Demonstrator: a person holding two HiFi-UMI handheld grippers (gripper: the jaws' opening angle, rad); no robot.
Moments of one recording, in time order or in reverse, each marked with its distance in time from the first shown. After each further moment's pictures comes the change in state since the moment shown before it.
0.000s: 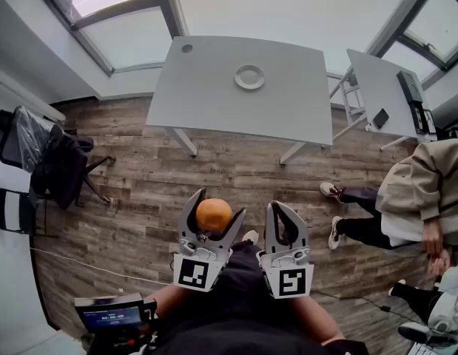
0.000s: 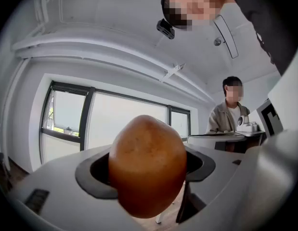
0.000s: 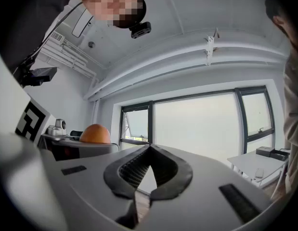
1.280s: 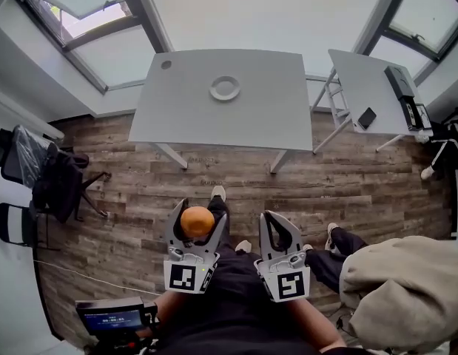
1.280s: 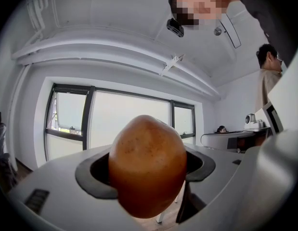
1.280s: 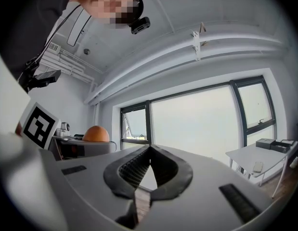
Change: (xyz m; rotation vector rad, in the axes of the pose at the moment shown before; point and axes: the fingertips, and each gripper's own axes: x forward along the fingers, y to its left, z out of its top) left arm 0.045 -0.057 -0.025 0.022 0.030 0.070; right arm -0.042 -0.093 -0.031 0.064 0.009 0.048
